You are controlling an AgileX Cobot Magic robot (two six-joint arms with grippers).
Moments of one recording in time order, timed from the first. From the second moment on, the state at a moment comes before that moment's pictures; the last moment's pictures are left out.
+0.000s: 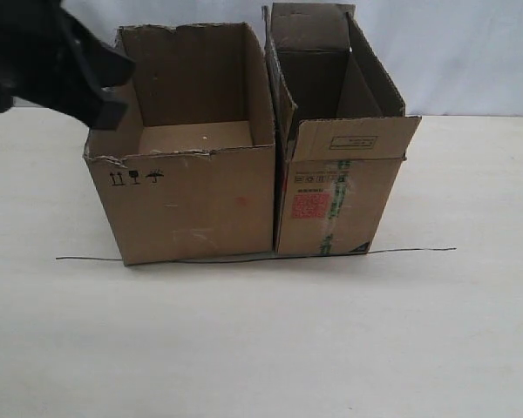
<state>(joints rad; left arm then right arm) -0.49 1.23 -1.08 -0.20 0.57 0.46 0.15 0.00 -0.01 -0.09 0.09 0.14</state>
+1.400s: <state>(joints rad) -0.19 0.12 -0.29 -0.34 0.31 0.45 0.15 0.00 -0.01 -0.09 0.09 0.14</state>
